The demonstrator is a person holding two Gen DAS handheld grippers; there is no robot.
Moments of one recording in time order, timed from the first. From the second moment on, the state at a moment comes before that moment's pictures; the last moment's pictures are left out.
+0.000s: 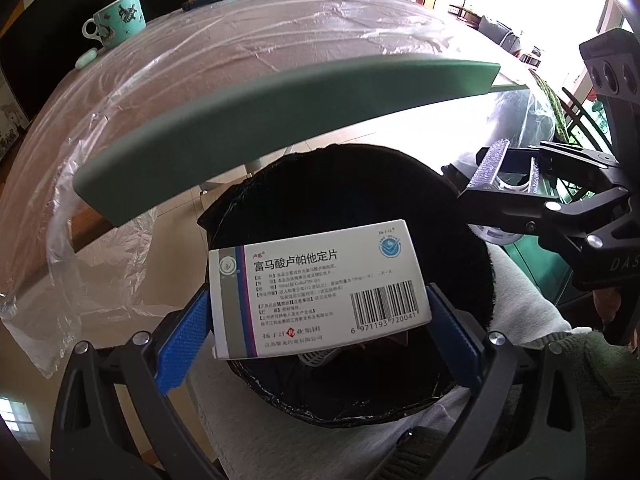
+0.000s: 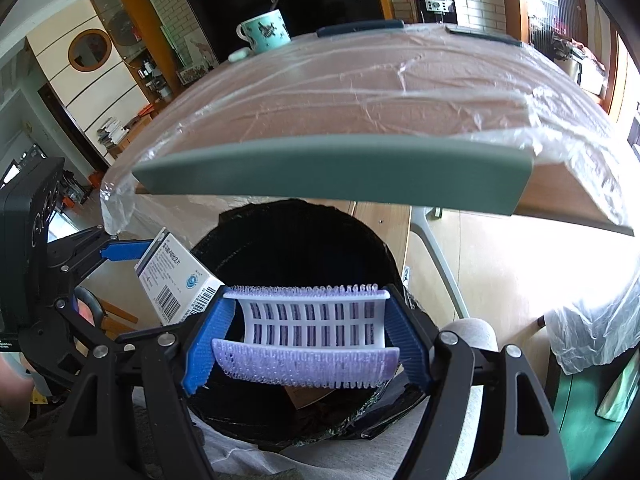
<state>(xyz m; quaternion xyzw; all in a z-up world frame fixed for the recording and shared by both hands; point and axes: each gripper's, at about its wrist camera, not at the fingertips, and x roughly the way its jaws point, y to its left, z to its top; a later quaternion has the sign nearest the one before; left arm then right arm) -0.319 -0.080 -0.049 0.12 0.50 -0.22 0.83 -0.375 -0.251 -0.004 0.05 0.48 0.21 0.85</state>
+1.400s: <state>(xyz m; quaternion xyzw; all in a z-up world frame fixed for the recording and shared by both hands) -0.085 -0.012 0.070 -0.01 0.39 -0.07 0.92 -0.136 -0.347 0.094 0.05 0.39 0.06 0.92</state>
